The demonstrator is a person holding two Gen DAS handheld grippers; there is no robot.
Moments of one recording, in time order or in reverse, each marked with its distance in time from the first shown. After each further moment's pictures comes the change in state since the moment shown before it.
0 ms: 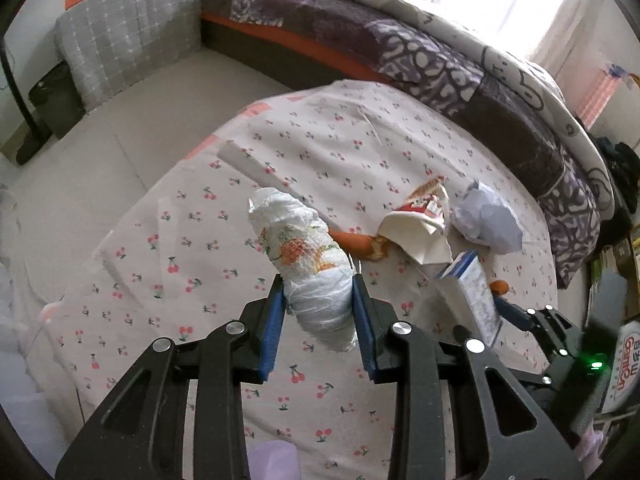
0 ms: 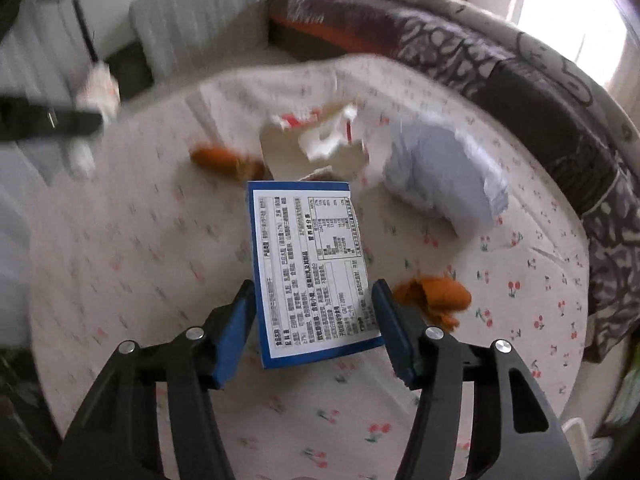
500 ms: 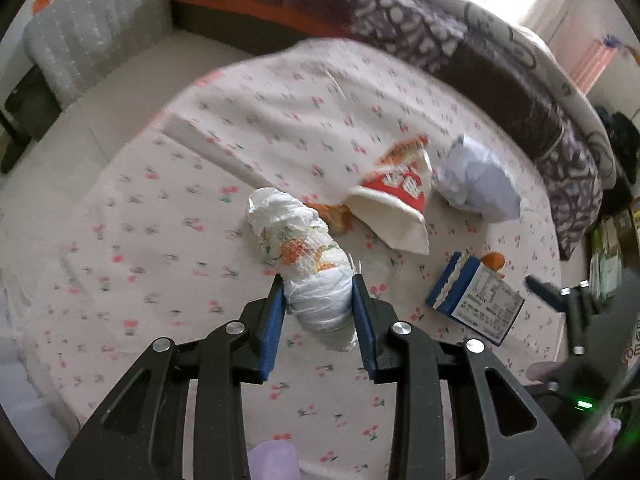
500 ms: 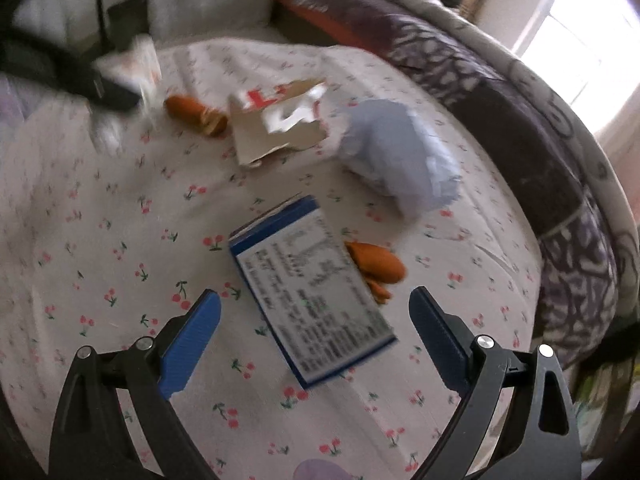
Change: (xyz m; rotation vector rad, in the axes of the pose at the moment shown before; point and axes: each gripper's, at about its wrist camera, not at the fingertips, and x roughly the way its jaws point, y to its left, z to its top) left arm 0.031 -0.039 -0.008 0.057 0.095 -0.017; right arm 0.016 -0.014 -0.029 -0.242 0.112 -0.165
